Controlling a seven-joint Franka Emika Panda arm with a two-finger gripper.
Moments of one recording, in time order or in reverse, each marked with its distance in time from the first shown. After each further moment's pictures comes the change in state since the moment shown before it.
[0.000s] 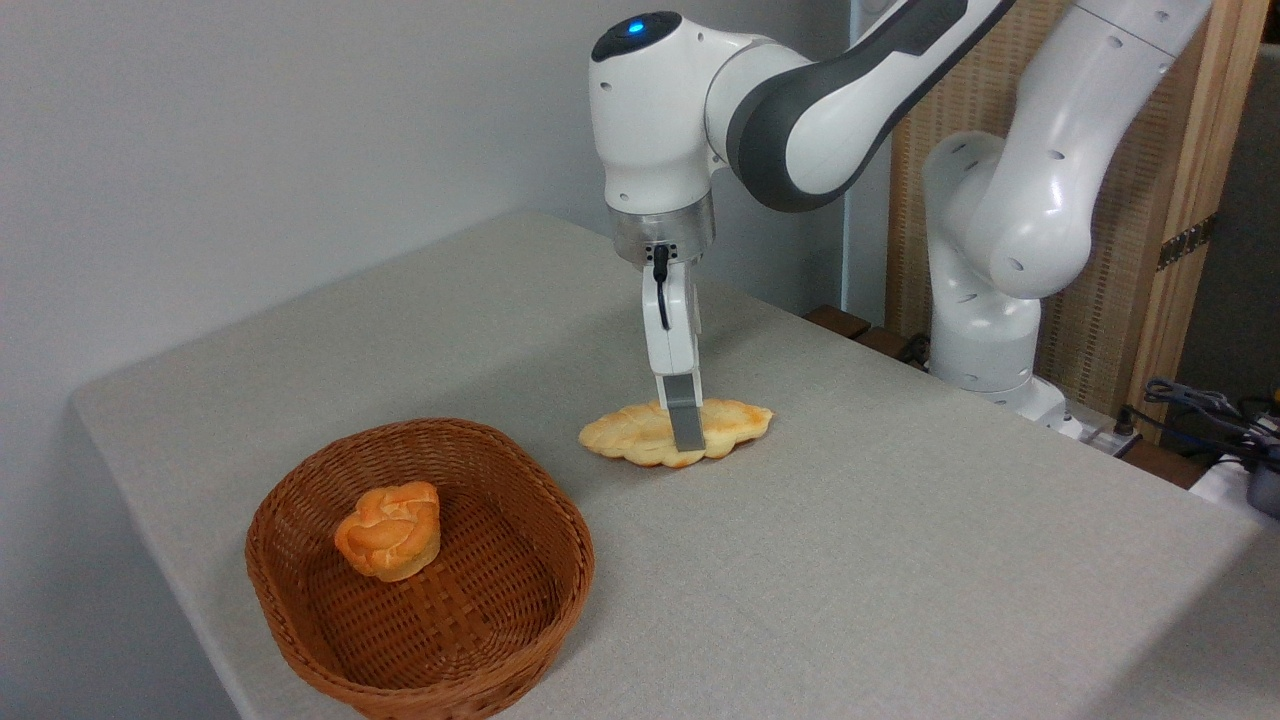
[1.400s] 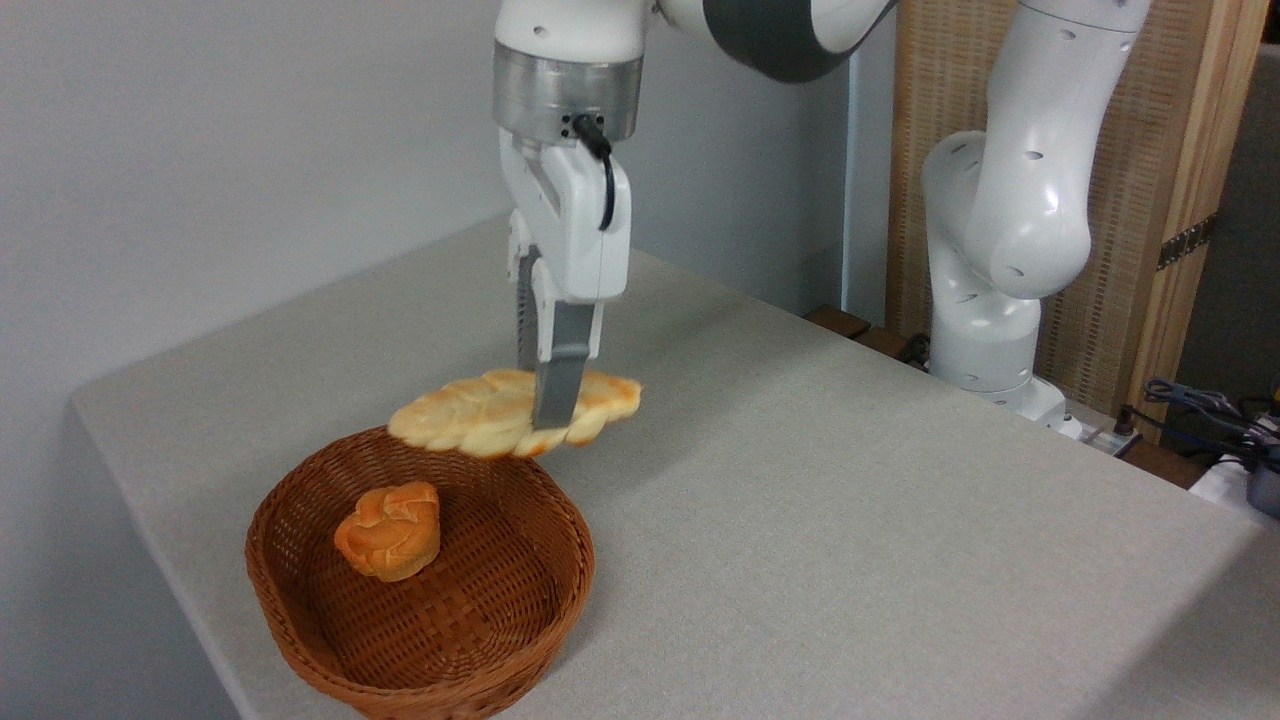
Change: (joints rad) arm -0.002 0.261 0.195 0.592 -0.149 -0.056 -0.034
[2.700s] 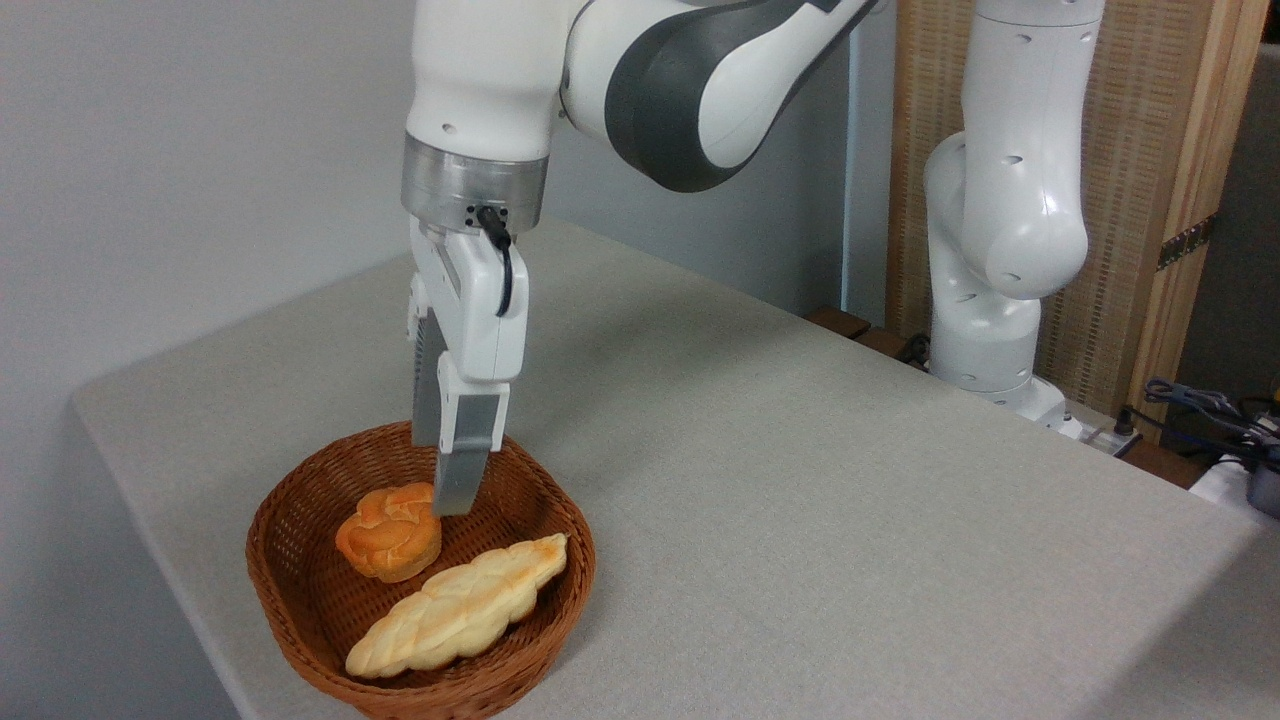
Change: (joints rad) arm -0.029 0.185 0.010 0.029 -0.129 0.230 -0.005
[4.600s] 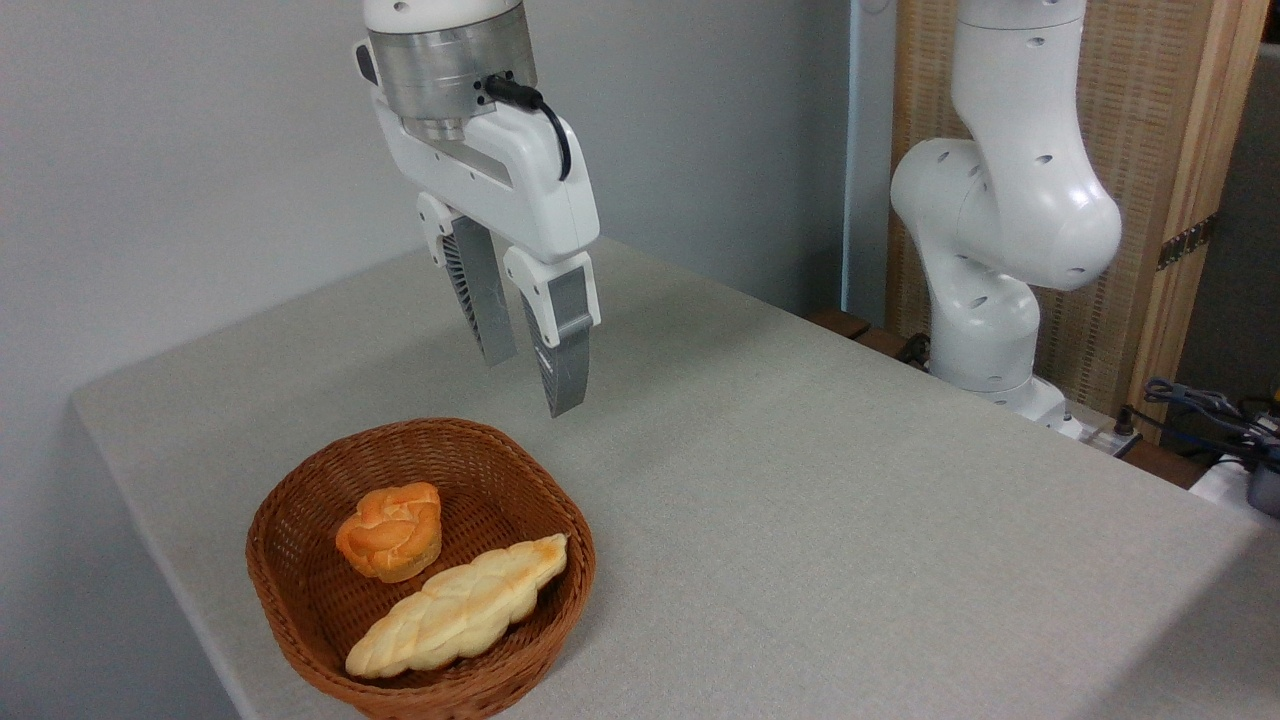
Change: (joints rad) arm 0.504 0.091 -0.465 0.360 0.064 -0.627 -0.297
